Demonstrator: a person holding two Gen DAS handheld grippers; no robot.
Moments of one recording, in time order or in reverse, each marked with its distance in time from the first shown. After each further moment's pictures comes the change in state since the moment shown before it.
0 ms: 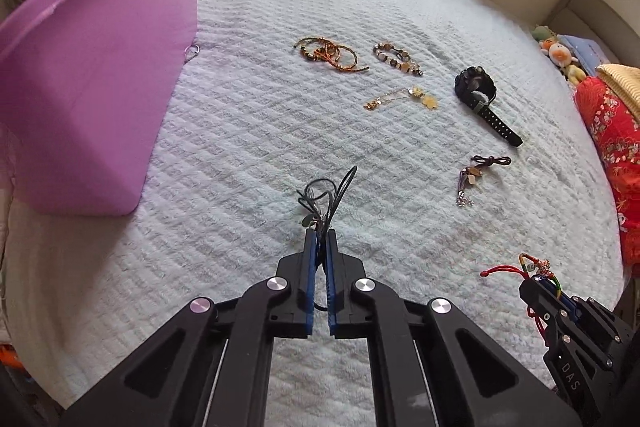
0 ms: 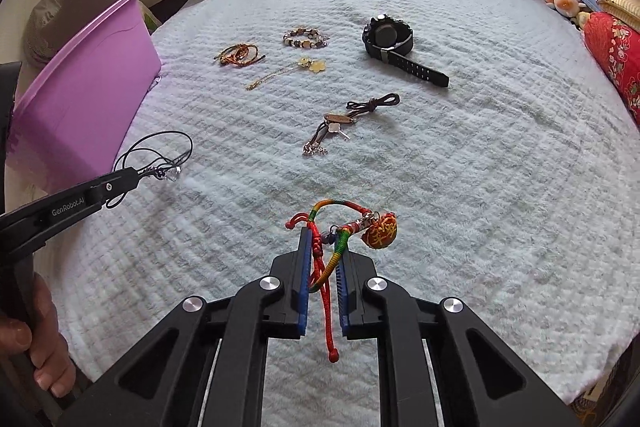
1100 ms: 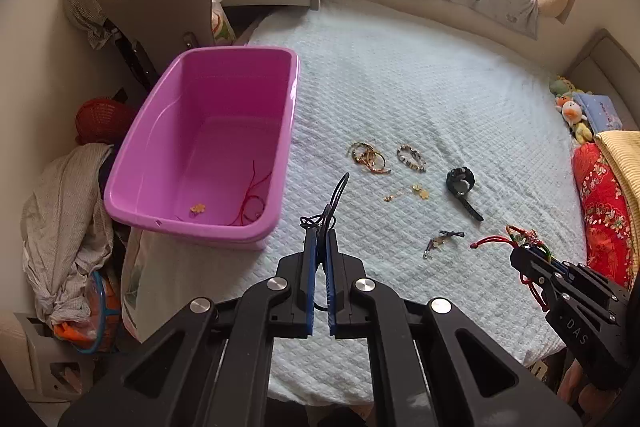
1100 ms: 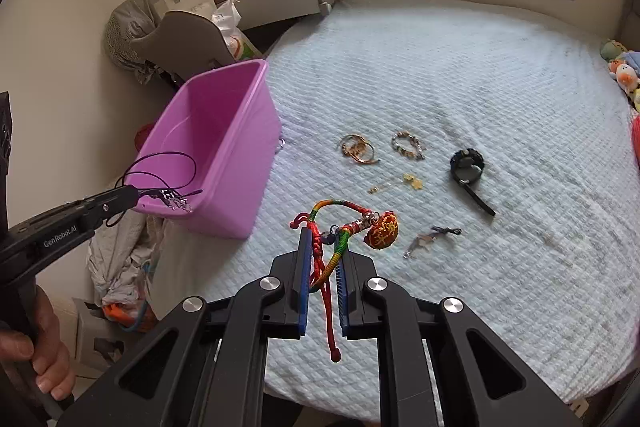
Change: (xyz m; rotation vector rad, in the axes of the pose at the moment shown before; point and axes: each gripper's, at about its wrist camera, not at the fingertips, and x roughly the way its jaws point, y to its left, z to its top) left arm -0.233 0.033 0.093 -0.093 -0.052 0.123; right arm -0.171 0.085 0.142 -0.147 0.012 0.244
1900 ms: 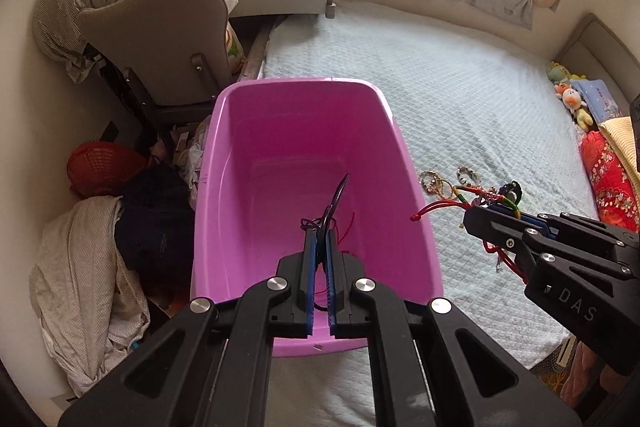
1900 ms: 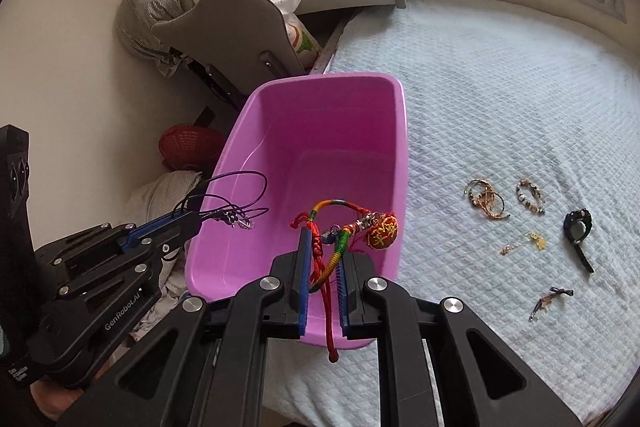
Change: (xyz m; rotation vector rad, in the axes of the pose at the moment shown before) left arm 0.062 0.172 0.091 0.131 0.022 -0.063; right arm 0.132 0.203 0.120 -0.019 0.089 0.035
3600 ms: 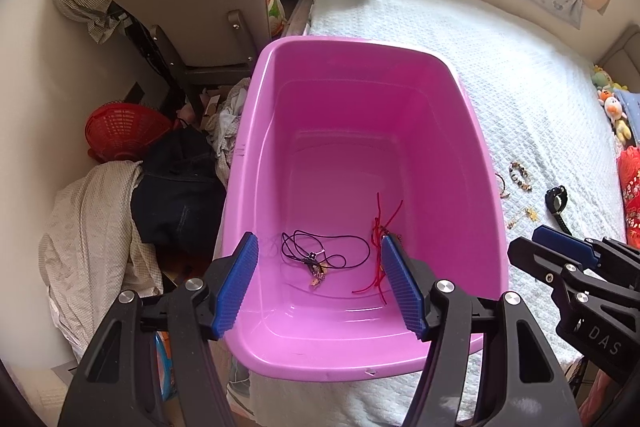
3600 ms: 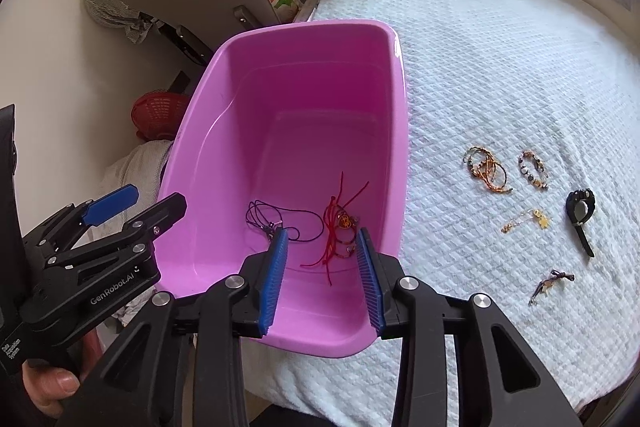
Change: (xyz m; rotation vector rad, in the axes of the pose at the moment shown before) left arm 0.051 0.033 0.000 -0.090 0.099 0.115; right arm 0.049 -0.008 -0.003 0.026 0.147 -0.064
